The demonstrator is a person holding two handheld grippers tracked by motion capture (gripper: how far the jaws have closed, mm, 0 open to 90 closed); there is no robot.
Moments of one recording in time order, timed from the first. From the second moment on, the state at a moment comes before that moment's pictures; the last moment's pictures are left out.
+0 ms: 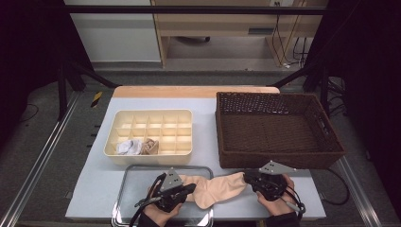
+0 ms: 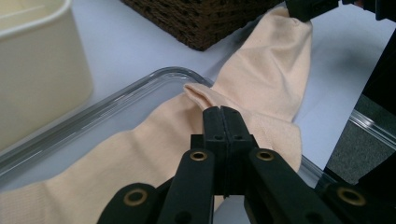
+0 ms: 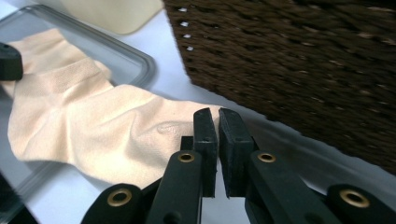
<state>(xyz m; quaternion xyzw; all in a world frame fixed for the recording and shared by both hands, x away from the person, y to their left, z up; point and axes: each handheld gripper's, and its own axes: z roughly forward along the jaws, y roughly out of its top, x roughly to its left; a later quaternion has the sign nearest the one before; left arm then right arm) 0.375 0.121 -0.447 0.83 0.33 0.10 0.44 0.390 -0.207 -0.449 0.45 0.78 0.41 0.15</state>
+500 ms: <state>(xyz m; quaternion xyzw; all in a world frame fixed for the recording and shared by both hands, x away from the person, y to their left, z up) 0.383 0.127 -0.466 0.83 0.36 0.13 0.42 0.395 -0.200 -0.468 0.46 0.78 0.41 0.15</state>
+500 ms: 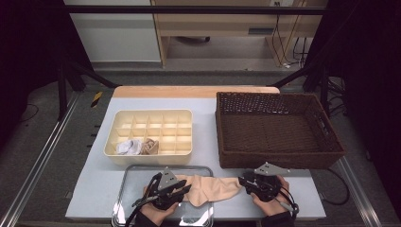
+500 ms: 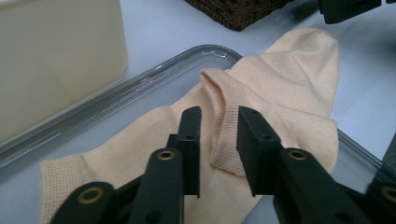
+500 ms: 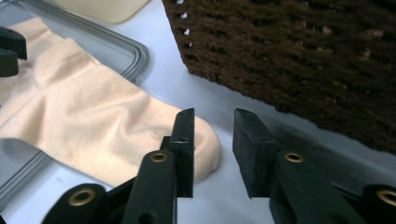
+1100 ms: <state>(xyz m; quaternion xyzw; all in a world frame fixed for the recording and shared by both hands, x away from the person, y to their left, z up) 0.378 0.125 -0.469 0.83 0.35 0.13 0.42 0.390 -0.192 -0.470 0.44 0.79 0.39 0.13</state>
